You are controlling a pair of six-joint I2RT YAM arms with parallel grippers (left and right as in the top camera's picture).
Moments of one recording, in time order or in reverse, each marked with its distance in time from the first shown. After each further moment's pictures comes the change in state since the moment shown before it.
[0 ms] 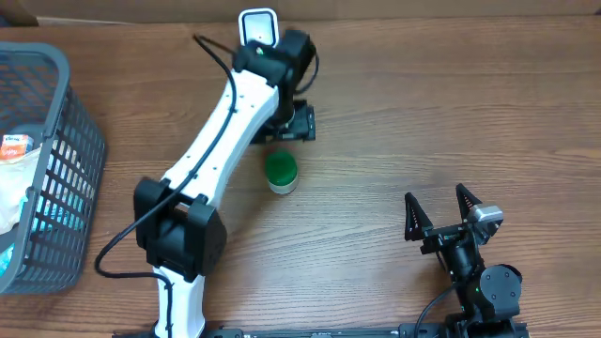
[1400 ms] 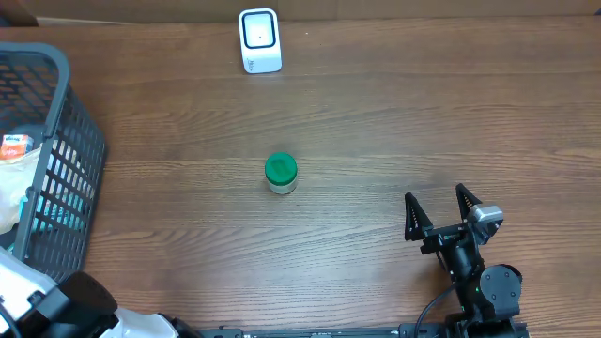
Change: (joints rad) left arm 1.257 -0.362 0.060 -0.078 0.029 0.183; right arm 0.000 0.000 0.000 0.001 0.000 0.000
